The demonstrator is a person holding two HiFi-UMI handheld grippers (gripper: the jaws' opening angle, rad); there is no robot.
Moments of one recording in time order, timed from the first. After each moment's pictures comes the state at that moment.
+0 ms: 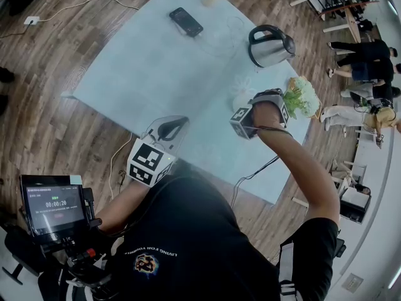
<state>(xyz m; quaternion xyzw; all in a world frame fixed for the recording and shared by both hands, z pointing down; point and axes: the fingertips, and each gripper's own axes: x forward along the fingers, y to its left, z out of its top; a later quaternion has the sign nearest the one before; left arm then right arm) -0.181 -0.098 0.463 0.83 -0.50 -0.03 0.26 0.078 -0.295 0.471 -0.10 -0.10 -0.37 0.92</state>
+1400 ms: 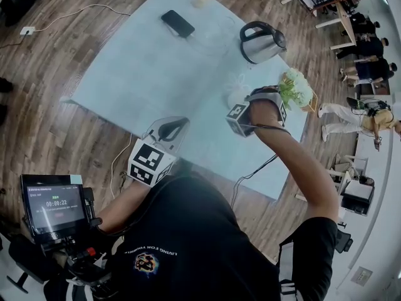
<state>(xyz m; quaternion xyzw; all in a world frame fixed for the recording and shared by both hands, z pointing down) -0.171 -0.098 0.457 0.84 -0.48 -0.03 0.24 0.067 -0.290 0.457 -0.05 -0.13 -0.37 0.92</state>
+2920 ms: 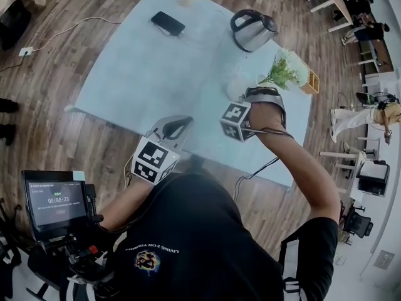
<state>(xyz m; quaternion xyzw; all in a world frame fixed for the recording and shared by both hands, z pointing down) -0.145 -0.080 0.448 0.87 -0.43 0.01 0.22 0.033 -0.218 0.467 0.03 -0.36 -0.33 0.87</state>
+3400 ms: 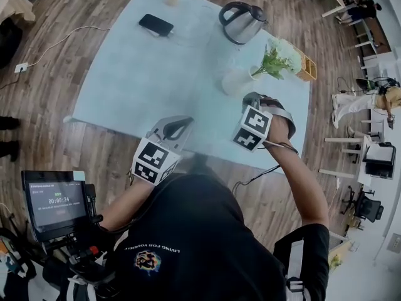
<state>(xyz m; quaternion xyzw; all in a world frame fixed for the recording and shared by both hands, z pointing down) -0.128 -0.077 0.445 0.89 -0.40 0.03 0.21 0.013 -0.175 0.457 0.17 -0.62 -0.22 0.73</state>
